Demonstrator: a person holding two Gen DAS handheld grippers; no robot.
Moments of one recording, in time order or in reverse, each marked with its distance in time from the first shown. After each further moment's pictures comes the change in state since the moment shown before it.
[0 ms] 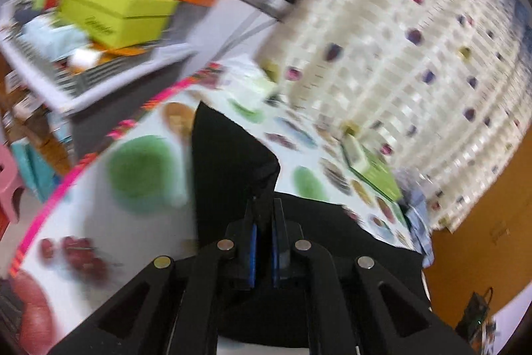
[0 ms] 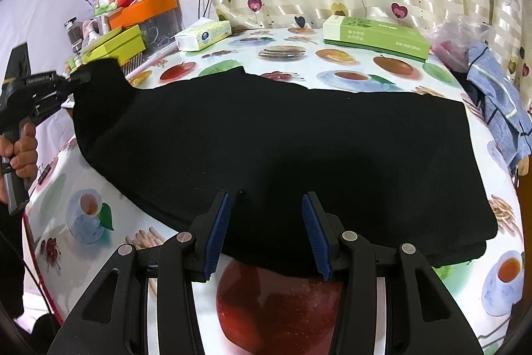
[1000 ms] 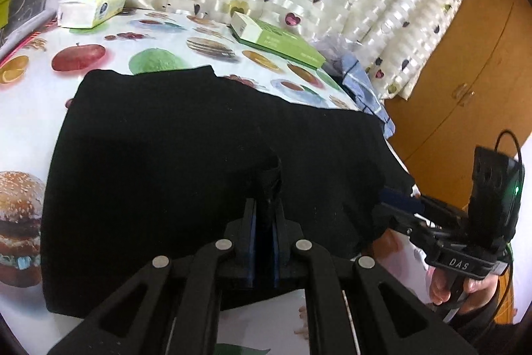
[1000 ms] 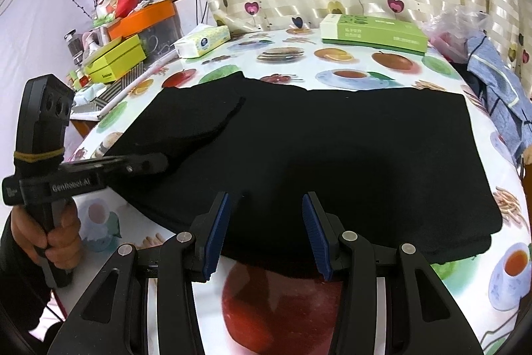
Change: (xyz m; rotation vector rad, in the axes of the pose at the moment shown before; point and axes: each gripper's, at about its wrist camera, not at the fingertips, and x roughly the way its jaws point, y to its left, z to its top) left arm 0.068 -0.107 -0.105 0.355 0.365 -0.234; right arm -0.002 -0.004 0.001 0.038 -0.005 0.037
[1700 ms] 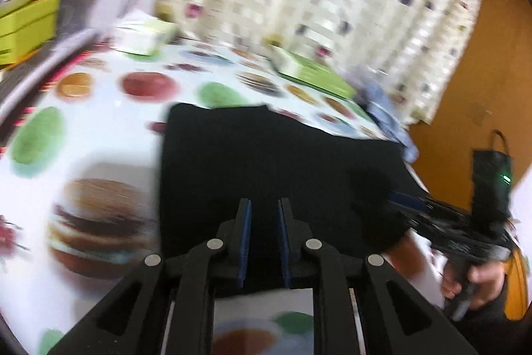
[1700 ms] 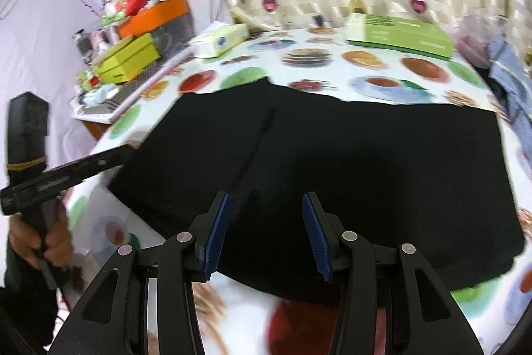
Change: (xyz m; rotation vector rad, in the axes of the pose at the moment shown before) left arm -0.062 0.036 -0.001 -0.043 -0.129 0.146; right arm 0.020 0.028 0.024 -0.003 0.017 0.086
